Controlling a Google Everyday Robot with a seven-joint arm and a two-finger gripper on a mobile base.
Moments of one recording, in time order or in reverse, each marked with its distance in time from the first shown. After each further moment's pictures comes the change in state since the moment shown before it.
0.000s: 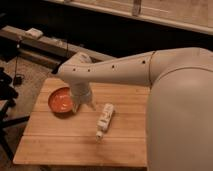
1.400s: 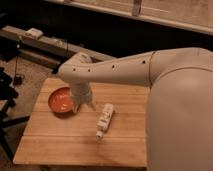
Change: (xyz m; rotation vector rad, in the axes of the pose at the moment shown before) arm -0.002 -0.005 0.006 0.007 0.019 0.015
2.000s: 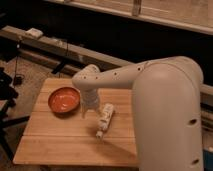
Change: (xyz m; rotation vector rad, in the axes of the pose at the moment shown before) arm -0.016 -0.033 0.096 0.009 0.097 0.046
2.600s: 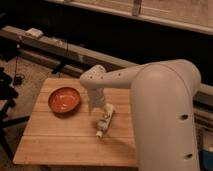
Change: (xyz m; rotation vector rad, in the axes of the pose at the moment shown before) arm -0.028 -0.032 -0.008 0.021 -0.030 0.035
